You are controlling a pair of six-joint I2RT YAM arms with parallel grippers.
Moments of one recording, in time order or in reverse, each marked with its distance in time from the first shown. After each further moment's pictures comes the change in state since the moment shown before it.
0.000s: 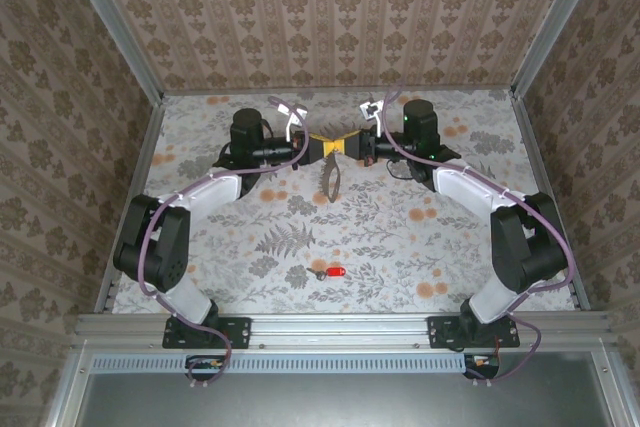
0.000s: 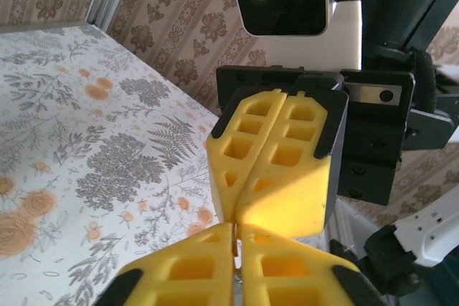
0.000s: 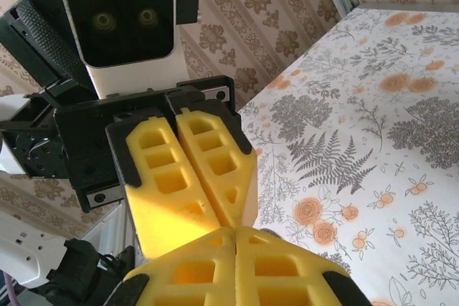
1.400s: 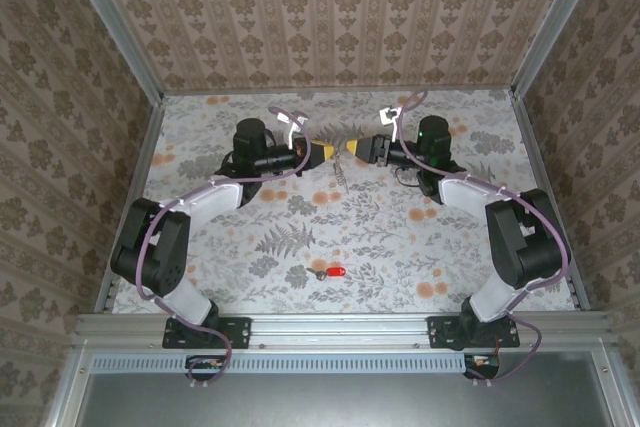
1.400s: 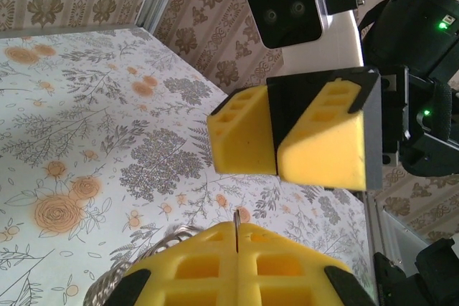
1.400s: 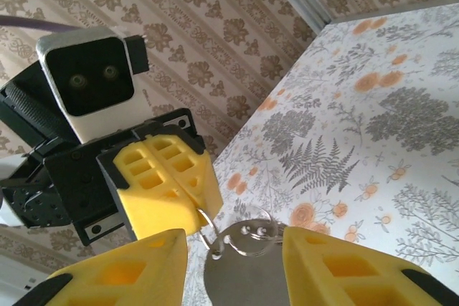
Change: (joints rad) left arm -0.023 -0.029 -0.079 0.005 -0.161 0.055; right arm -0.058 0.019 -0.188 0.355 0.018 0.274
